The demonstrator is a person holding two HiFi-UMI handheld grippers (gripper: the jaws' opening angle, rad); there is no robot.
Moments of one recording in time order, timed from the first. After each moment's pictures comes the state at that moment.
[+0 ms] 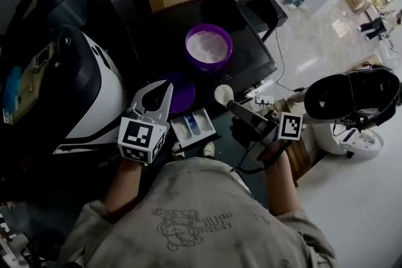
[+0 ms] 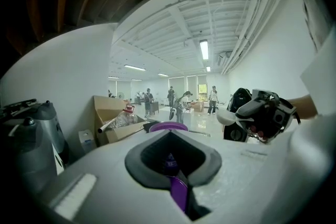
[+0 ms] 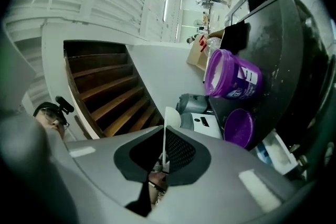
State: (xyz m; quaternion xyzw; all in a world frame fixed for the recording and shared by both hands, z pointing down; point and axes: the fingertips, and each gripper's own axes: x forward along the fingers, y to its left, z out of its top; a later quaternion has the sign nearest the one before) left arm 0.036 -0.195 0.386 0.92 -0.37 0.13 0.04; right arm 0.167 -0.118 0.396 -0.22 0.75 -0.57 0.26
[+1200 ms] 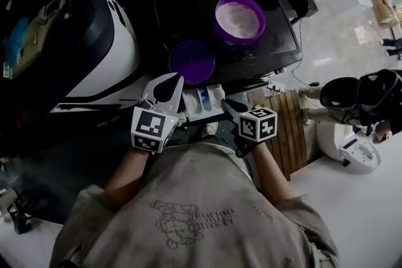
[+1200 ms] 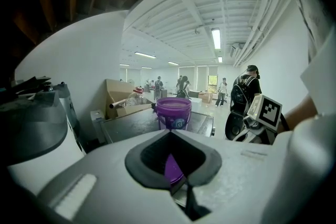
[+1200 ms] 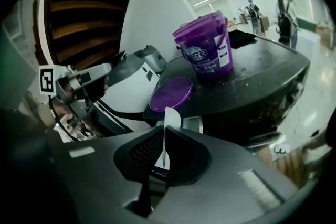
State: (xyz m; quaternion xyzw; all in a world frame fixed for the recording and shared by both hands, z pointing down) left arm -0.001 -0.157 0.467 0.88 -0.42 0.18 0.09; right arm 0.126 -0.087 0.600 -0.38 0.80 -0.43 -0.20
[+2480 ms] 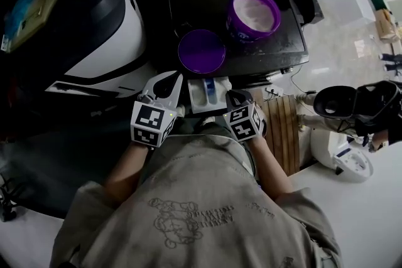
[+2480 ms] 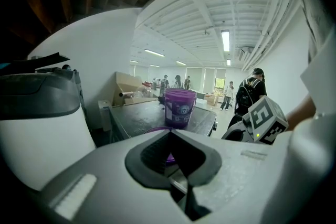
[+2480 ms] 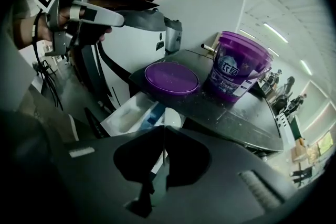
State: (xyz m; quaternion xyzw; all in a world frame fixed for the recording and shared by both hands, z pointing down) left arm -0.036 -0.129 0.512 0.87 -0.45 0.17 0.14; right arm 0.123 -0.092 0.639 -0.39 0.79 -0.13 -0.46
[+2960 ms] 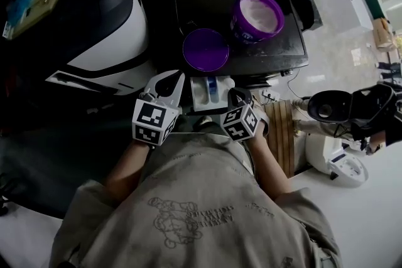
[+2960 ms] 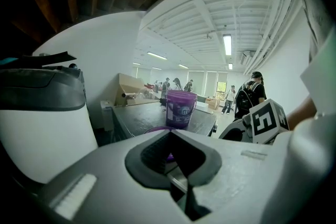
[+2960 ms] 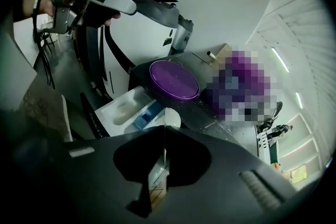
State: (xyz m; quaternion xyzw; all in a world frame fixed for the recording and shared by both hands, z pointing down) left arm -0.047 -0.116 0.512 0.87 -0.46 0.14 0.14; right arm 0.119 -0.093 0.631 -0.39 0.76 -0.03 -0.52
